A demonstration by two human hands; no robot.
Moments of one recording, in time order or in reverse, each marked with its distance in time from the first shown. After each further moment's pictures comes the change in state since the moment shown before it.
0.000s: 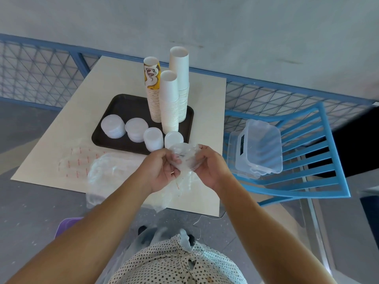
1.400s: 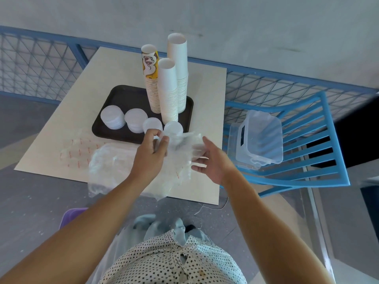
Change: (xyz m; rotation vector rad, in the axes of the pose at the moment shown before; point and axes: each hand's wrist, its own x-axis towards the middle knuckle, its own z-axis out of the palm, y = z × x) left_hand -0.015 -0.018 -0.020 0.931 0.284 0.805; right_hand -0.011 0.004 -0.031 -0.306 0.093 0.126
